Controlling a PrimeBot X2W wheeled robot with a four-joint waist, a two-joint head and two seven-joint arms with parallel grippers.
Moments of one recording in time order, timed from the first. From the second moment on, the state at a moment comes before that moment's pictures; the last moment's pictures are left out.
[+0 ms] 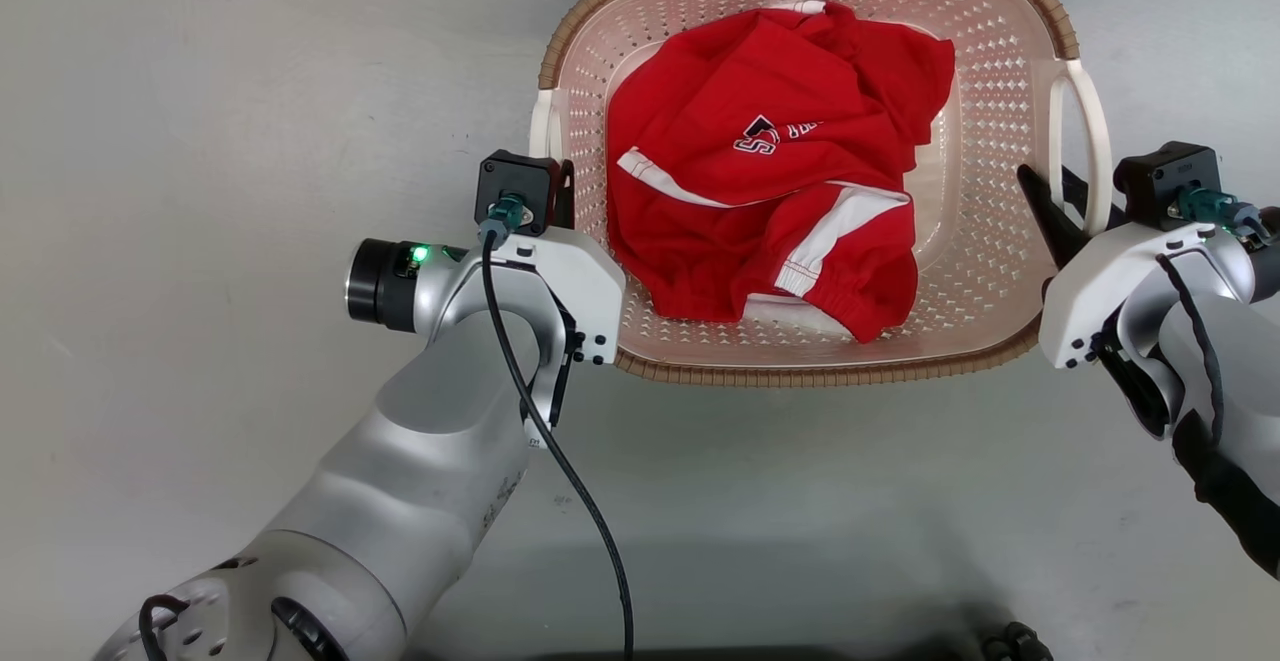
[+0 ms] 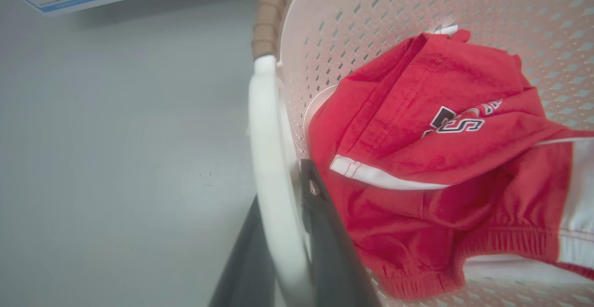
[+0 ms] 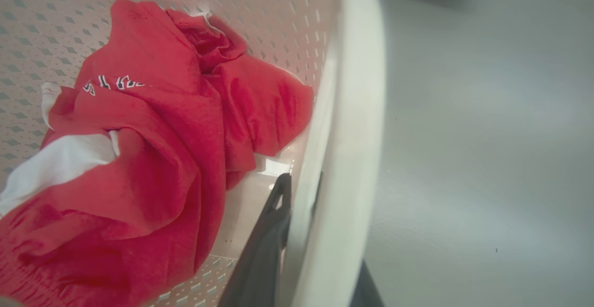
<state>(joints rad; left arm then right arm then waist) -1.03 0.01 -1.15 1.08 -1.01 0.28 -0.25 -0.88 -0.21 1.06 0.89 0.86 0.11 -0.25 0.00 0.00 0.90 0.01</state>
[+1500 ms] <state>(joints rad) -1.05 0.04 -1.20 1.03 -1.11 0.30 -0.25 -0.87 -0.21 1.04 0.89 0.84 0.13 -0.25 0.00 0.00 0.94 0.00</state>
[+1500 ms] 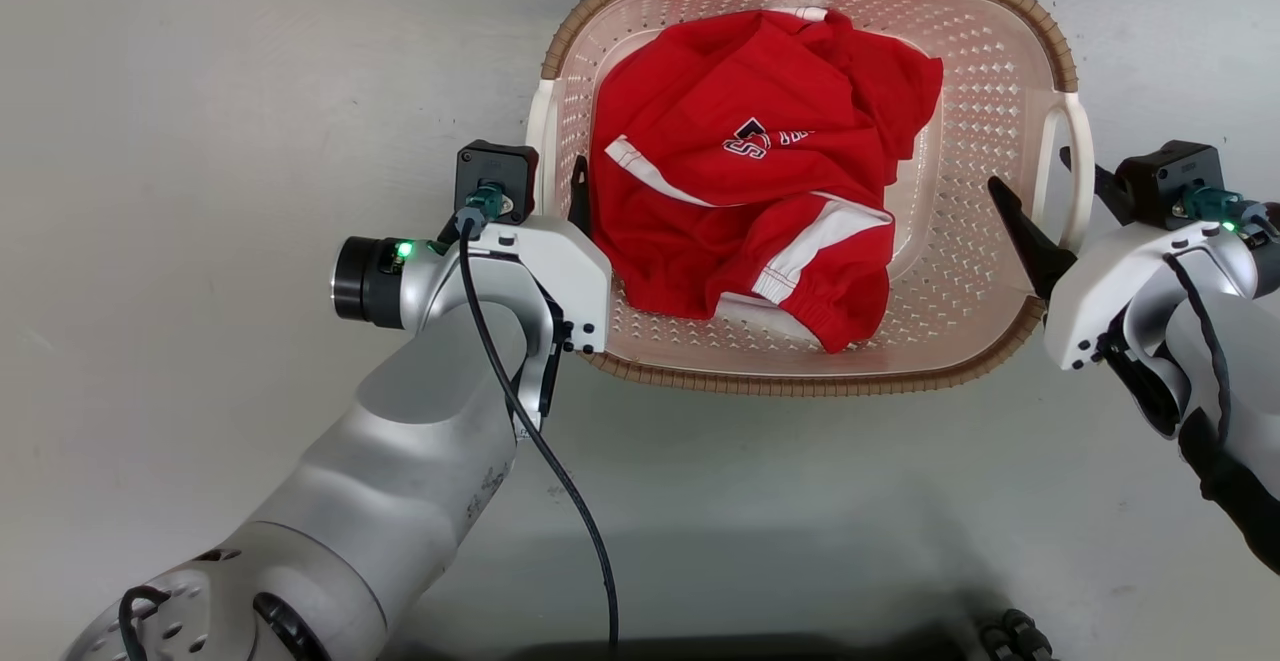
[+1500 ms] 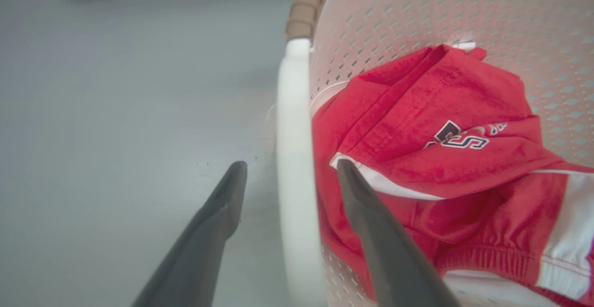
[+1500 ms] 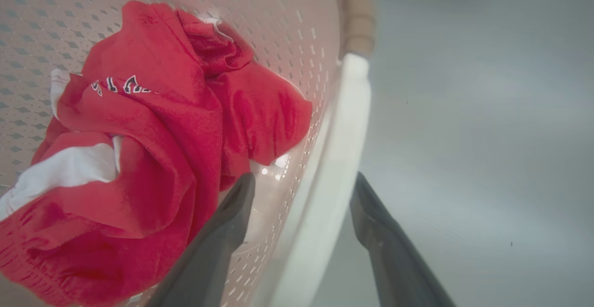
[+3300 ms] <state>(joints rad) -0.23 0.07 -0.29 0.50 -0.42 0.08 -0.25 -0.15 -0.24 0.28 0.29 0.37 0.13 -0.25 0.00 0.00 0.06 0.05</state>
